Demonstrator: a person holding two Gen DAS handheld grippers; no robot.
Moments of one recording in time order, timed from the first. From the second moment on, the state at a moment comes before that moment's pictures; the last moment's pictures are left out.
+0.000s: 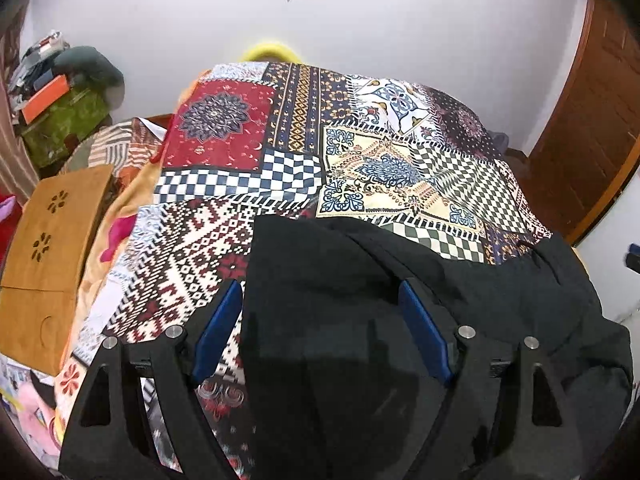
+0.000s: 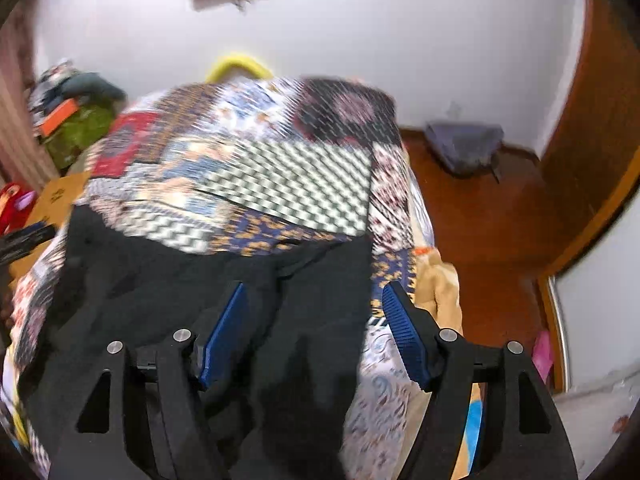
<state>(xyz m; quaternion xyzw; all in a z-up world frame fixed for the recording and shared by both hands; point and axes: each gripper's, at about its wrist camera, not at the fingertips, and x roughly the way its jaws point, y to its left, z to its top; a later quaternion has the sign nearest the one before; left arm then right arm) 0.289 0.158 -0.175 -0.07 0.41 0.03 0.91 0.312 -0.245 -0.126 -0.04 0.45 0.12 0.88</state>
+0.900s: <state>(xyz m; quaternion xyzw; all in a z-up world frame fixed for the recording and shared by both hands) 0.316 0.165 -0.198 -0.03 0.46 0.08 0.89 0.317 -0.279 -0.146 0.02 0.51 0.09 0.86</state>
